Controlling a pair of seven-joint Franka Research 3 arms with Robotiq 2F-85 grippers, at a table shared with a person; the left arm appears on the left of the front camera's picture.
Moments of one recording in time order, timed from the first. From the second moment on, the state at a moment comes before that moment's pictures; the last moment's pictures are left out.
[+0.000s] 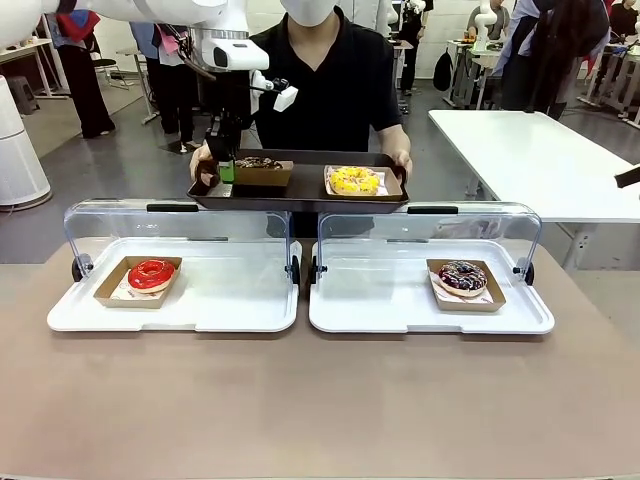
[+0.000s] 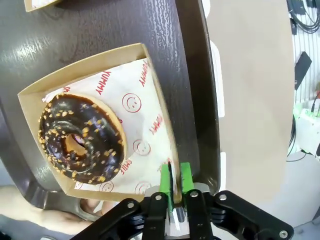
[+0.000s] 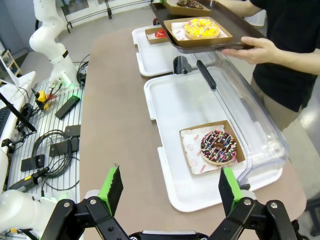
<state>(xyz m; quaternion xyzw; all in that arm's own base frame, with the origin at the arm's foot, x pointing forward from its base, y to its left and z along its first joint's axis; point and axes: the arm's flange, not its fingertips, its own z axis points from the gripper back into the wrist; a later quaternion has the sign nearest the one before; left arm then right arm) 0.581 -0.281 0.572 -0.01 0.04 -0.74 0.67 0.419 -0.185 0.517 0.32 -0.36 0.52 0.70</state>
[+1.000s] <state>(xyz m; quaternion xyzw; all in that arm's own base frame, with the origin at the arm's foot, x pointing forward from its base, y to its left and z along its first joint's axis) 0.580 -0.281 0.574 -0.01 0.04 -0.74 0.67 0.419 -0.185 0.517 0.32 -0.36 0.52 0.70</state>
